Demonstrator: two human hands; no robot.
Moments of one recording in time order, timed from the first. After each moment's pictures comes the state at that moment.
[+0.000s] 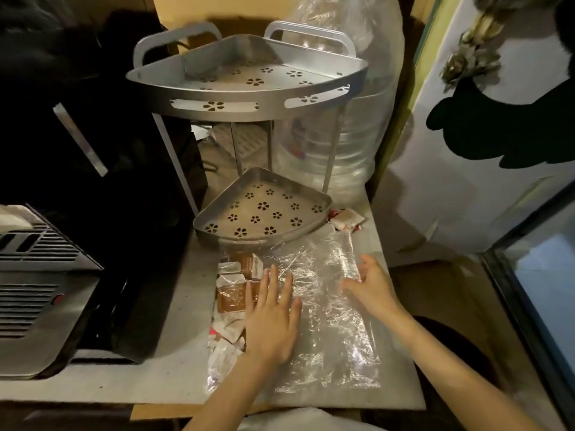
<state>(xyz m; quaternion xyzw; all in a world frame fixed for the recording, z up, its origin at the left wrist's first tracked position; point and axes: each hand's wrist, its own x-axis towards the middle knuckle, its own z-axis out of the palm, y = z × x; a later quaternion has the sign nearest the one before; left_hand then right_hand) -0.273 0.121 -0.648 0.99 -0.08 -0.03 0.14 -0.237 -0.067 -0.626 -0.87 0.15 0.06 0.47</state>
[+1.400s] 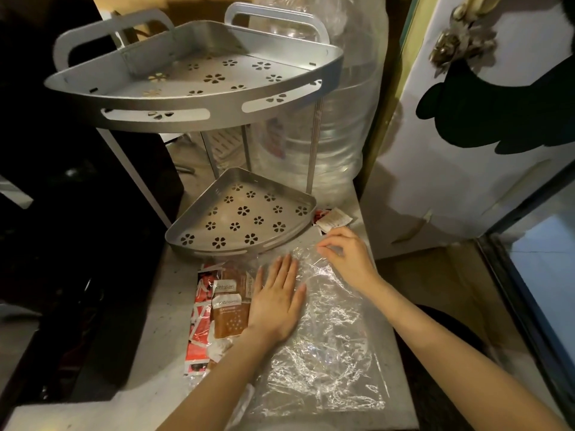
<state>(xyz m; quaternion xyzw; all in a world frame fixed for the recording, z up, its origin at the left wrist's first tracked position) -0.209 0.091 -0.666 0.97 -0.17 -0.09 0.15 -0.164 -0.083 -0.637 -0.90 -0.03 -0.04 0.43</state>
